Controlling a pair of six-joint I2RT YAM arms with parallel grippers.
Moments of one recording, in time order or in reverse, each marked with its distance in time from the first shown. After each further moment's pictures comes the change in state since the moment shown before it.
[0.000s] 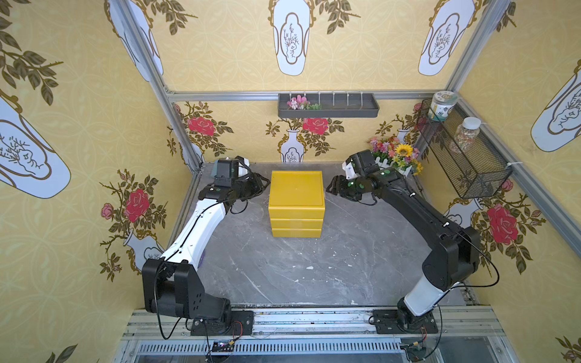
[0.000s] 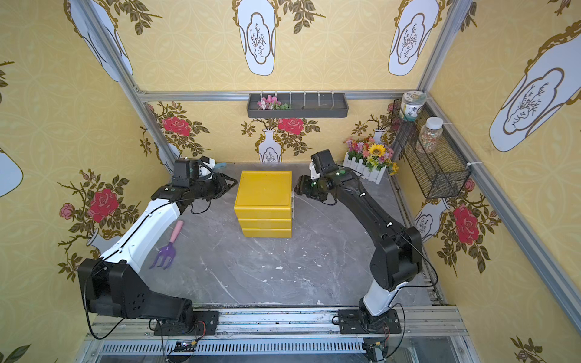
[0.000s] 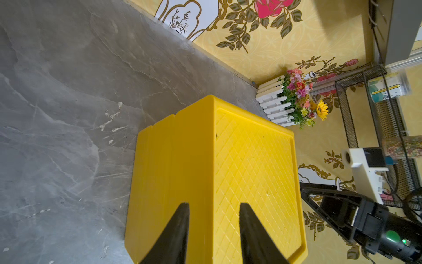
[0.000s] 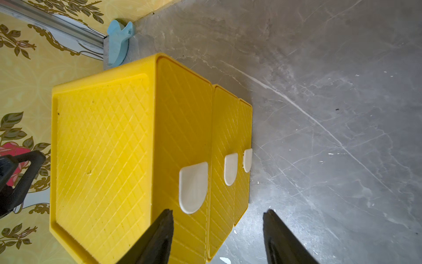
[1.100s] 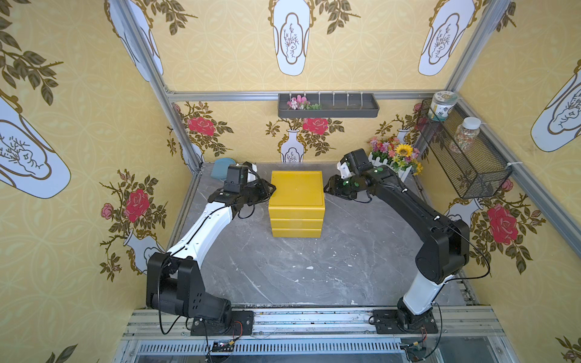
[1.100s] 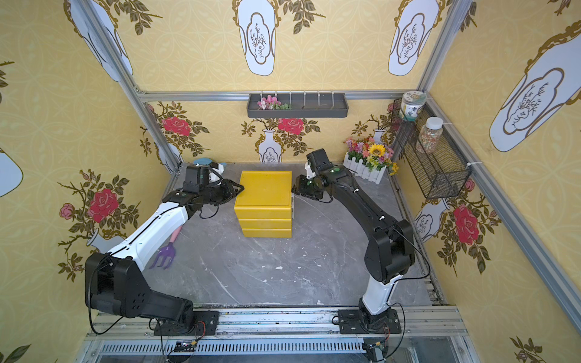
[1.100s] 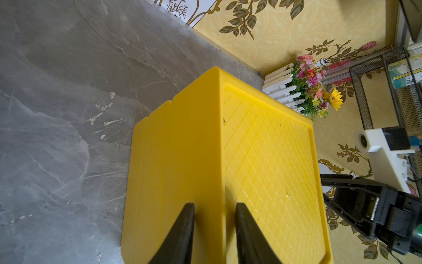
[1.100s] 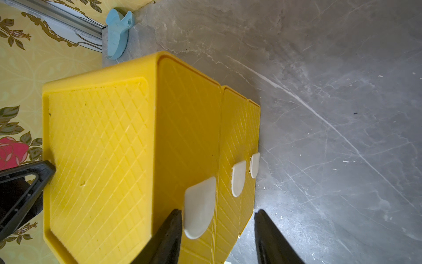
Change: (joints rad) left arm -0.063 0.017 -0.093 0.089 -0.053 -0.005; right arm 0.015 0.074 0.048 -0.002 -0.023 -0.013
